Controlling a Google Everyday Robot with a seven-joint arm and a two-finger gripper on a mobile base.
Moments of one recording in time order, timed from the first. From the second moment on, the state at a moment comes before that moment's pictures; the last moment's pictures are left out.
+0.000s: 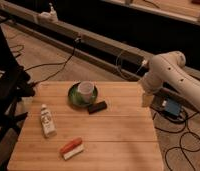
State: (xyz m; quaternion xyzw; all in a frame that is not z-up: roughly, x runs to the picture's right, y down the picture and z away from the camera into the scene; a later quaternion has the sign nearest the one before) arm 0.250 0.034 0.754 -0.24 -0.05 0.03 0.97
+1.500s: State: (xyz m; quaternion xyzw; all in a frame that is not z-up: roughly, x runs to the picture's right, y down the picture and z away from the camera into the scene) arm 0.199 -0.015 0.813 -0.13 -0.07 0.03 0.99
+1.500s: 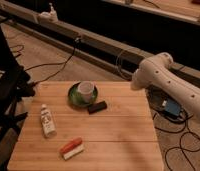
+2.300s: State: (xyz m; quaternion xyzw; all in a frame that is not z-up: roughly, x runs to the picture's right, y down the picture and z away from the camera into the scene) arm 0.064 0.046 0.780 -0.18 -0.24 -0.08 0.95
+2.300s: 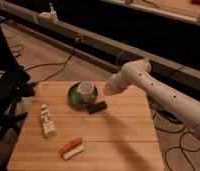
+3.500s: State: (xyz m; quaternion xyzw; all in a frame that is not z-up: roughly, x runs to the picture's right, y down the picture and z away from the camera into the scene) arm 0.216 0.014 0.815 -0.23 -0.02 -0.08 0.97
